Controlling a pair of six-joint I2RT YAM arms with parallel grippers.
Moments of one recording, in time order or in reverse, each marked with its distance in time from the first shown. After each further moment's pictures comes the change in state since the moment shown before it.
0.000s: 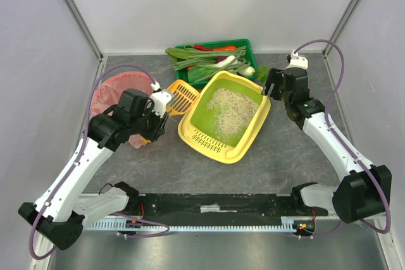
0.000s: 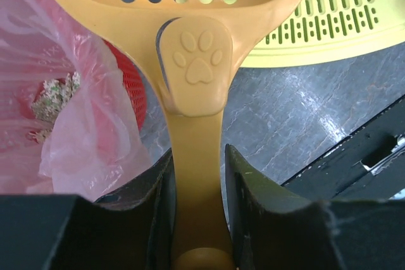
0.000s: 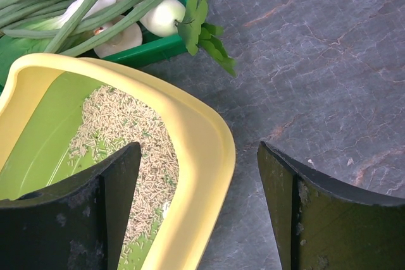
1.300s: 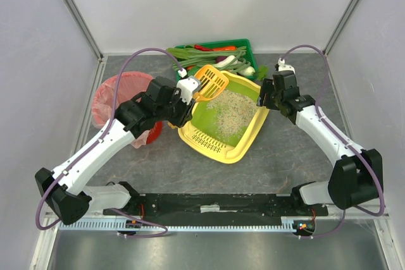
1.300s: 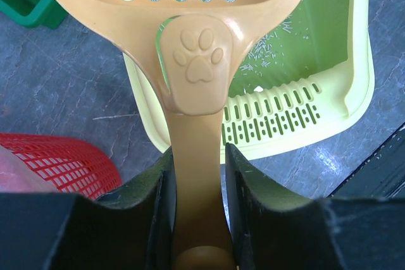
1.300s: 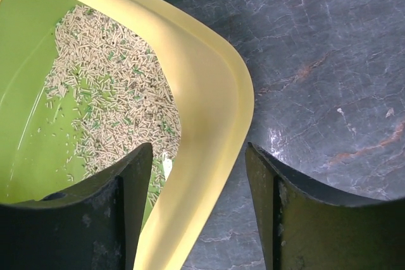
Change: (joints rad) left arm -0.180 0.225 0.083 0.284 -0.025 -0.069; right arm 0.026 0.101 0.024 -0.170 -0.081 0.044
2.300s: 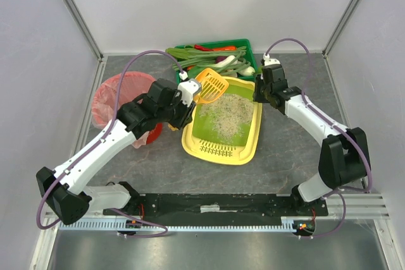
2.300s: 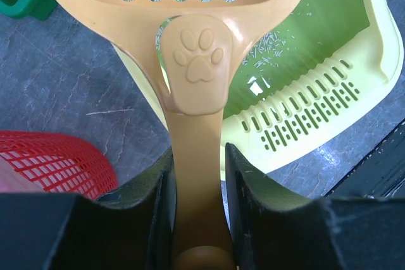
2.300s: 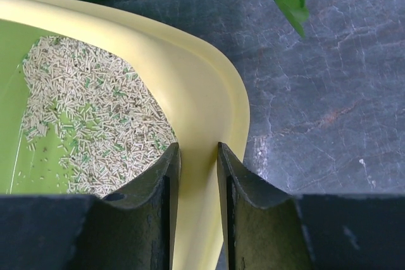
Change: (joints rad) left arm 0.000 0.000 -0.032 0.011 0.009 -0.003; right arm 0.039 0.180 0.093 0.076 -0.031 -0.089
